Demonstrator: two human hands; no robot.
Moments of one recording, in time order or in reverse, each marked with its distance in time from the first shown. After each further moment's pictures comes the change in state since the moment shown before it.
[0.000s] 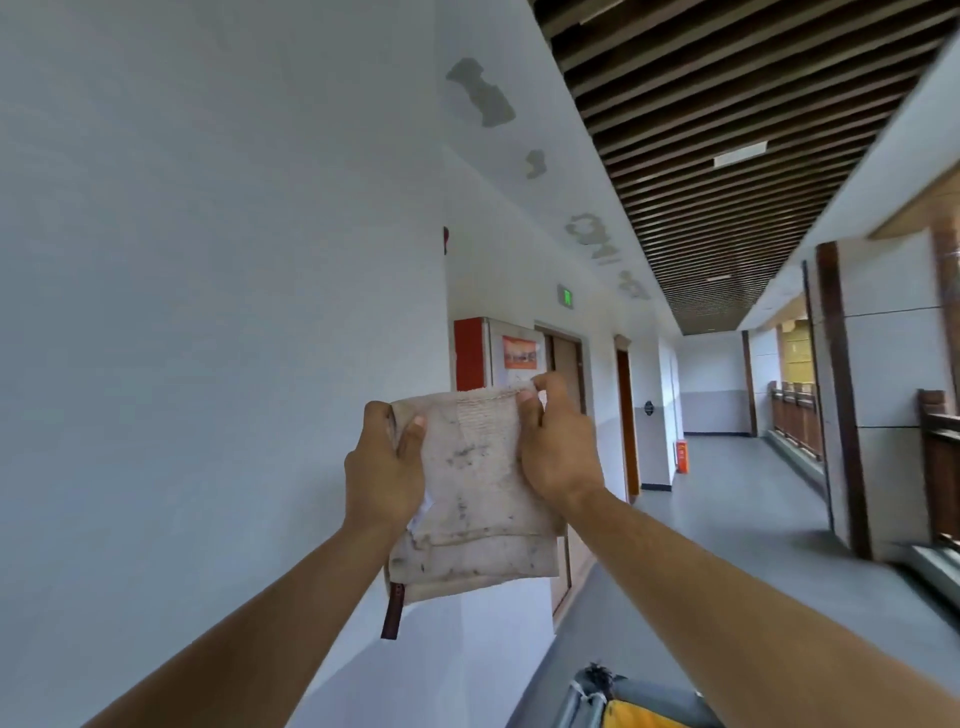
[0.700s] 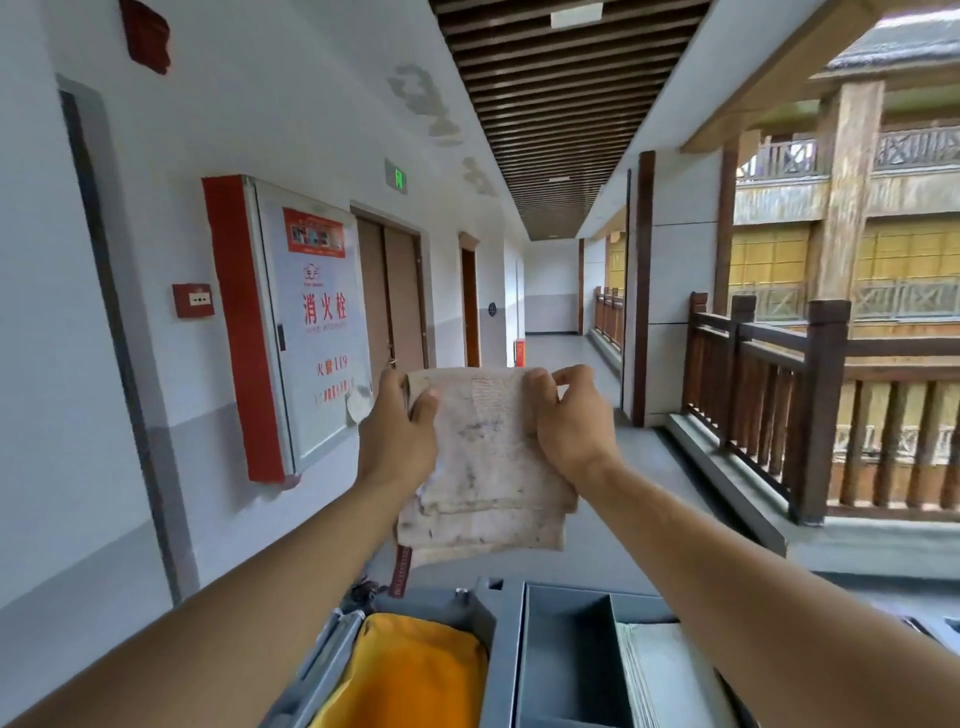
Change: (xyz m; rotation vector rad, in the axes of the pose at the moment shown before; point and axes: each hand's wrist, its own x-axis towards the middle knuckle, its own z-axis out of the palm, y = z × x) left_hand -0.075 0.003 0.408 -0.095 -0.371 -0.086; right_hand 0.027 0.311 -0.236 -0.195 0.179 0.429
